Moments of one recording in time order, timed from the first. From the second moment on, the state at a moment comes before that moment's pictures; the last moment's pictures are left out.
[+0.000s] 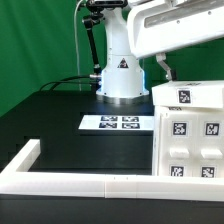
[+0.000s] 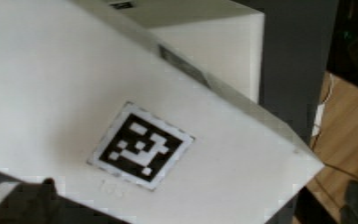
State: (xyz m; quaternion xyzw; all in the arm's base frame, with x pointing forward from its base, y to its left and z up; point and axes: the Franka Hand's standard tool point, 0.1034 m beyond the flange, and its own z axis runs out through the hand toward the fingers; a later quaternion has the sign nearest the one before) arm 0.632 0.098 0.190 -0.99 0.03 -0.11 0.12
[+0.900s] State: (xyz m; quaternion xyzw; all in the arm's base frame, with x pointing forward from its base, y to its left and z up) arm 0.628 0.091 0.167 -0.94 -0.30 -0.12 0.07
